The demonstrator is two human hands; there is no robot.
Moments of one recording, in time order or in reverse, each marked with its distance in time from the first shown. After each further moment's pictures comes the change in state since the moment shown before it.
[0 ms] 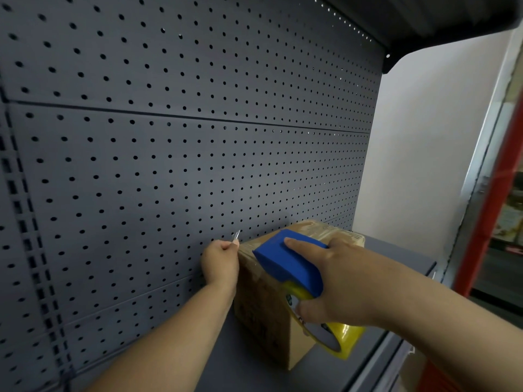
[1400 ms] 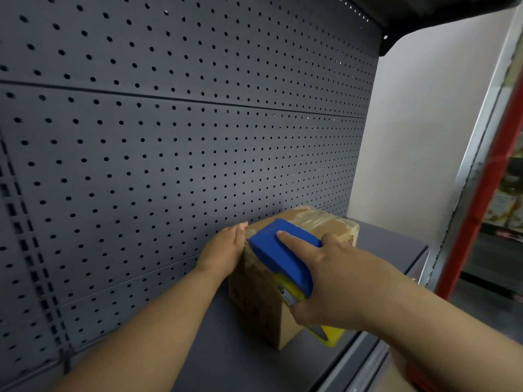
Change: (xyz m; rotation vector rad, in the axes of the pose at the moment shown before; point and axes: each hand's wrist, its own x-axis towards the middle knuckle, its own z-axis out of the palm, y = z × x) left_hand -0.006 0.003 -0.009 0.706 -0.438 0.372; right_hand -0.010 0.002 0.024 -0.067 0.051 -0.015
